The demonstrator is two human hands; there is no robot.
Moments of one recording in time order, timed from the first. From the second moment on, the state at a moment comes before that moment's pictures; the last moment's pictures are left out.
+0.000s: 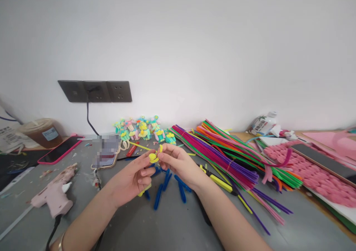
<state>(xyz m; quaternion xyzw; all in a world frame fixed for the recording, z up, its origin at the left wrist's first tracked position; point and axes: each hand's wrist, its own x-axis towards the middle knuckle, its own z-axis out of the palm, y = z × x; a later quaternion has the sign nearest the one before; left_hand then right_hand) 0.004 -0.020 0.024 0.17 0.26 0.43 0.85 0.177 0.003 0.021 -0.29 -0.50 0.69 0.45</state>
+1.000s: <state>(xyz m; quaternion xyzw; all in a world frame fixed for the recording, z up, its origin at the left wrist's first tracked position) -0.006 -0.016 0.025 0.35 0.33 0.44 0.76 0.166 -0.001 0.021 -0.30 -0.49 0.63 0.53</state>
